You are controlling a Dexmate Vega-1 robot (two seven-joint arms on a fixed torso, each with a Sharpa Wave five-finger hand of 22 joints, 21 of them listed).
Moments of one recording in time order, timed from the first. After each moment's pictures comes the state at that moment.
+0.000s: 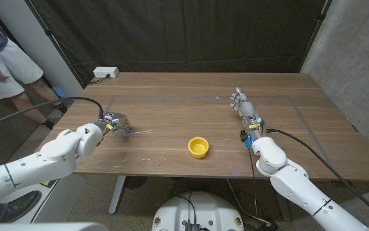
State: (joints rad) left arm 1.12 1.28 0.48 -2.08 0.55 0.54 -0.12; left_hand 1.16 0.18 -0.06 -0.13 0.20 0.89 -0.06 0.30 0.19 0.92 -0.18 0.23 0.20 0.51 -0.05 0.22 0.18 0.12 0.03 0.22 0.19; right arm -1.23 -0.57 -0.39 -1.93 0.44 0.10 -0.41; right_hand 0.25 0.01 0.21 -0.11 0.19 0.21 0.07 0.20 0.18 0.24 0.09 0.21 0.18 0.13 0.05 0.19 0.18 0.22 -0.04 0.20 0.18
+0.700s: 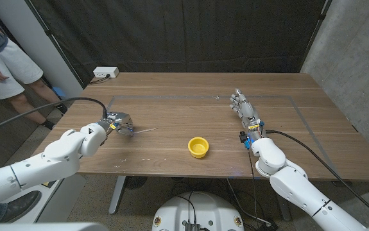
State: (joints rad) left arm 1.10 1.25 0.51 -2.07 0.58 0.51 -0.13; left_hand 1.19 0.18 -0.02 -0.12 0.20 0.95 -0.06 0.30 0.19 0.97 -0.18 0.23 0.20 0.54 -0.05 0.22 0.18 0.14 0.02 0.22 0.19; right arm -1.23 -0.57 -0.39 -1.93 0.44 0.10 -0.42; right_hand 0.25 0.01 0.21 -0.11 0.19 0.21 0.07 0.20 0.18 0.25 0.09 0.21 0.18 0.13 0.05 0.19 0.18 0.22 -0.04 0.20 0.18
